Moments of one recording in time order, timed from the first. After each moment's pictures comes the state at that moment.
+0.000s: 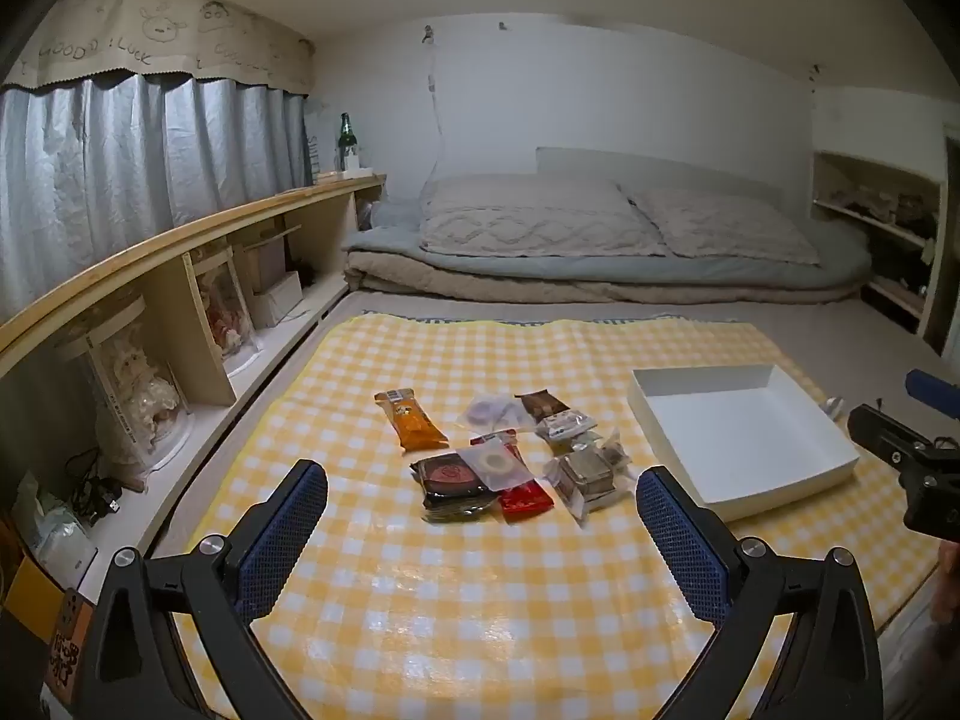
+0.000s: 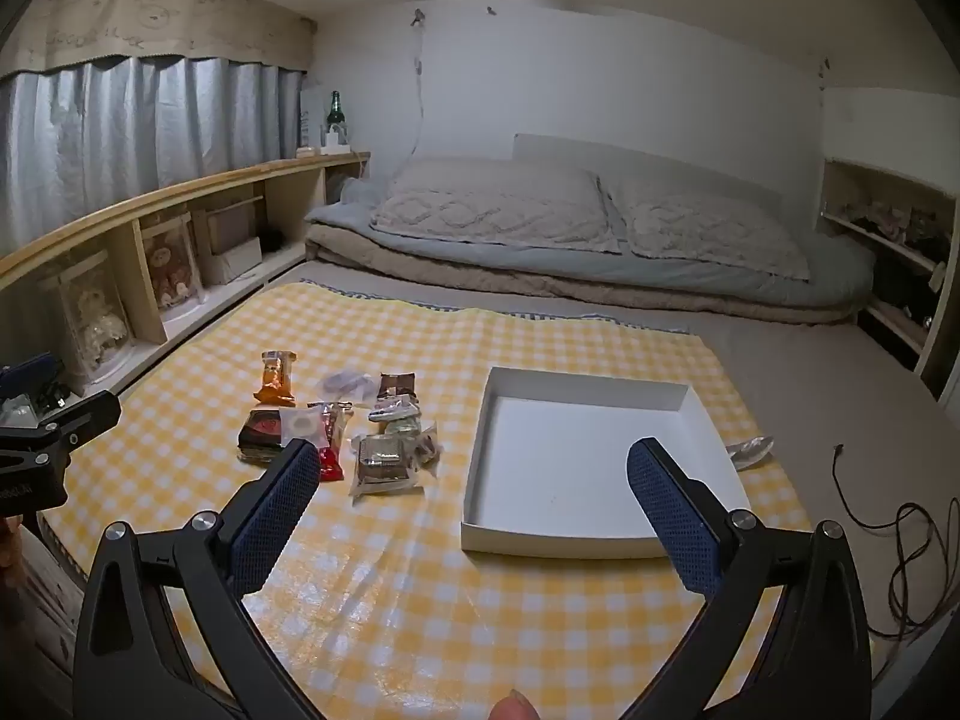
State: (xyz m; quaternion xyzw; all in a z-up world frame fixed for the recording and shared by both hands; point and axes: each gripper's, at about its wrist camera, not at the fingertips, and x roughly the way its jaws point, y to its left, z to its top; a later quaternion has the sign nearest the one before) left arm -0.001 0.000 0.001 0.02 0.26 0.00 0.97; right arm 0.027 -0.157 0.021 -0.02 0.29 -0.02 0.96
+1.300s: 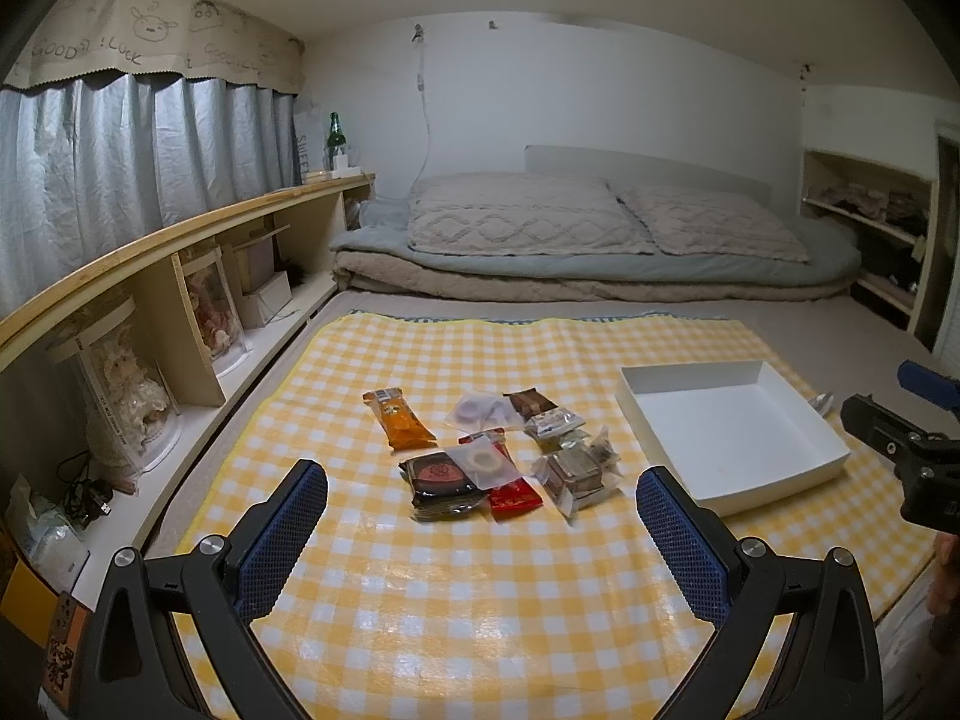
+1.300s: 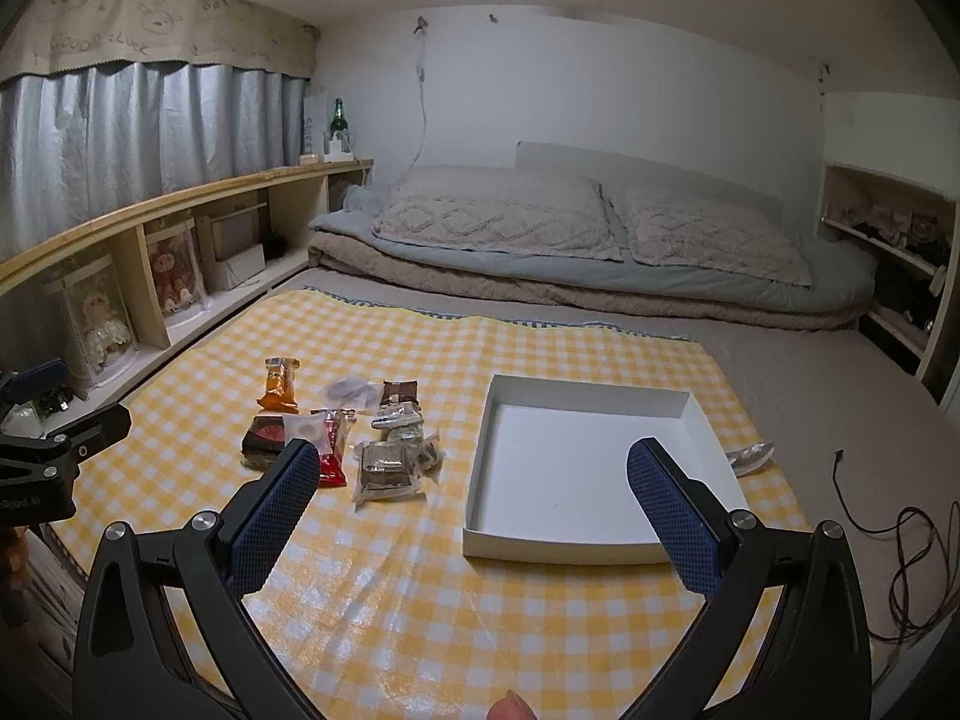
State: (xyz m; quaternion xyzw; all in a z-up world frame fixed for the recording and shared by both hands) left arm 0.005 -0.010 -0.006 0.02 0.26 -0.01 0.96; right arm 0.024 -0.156 0.027 -0.02 0.29 -0.02 0.96
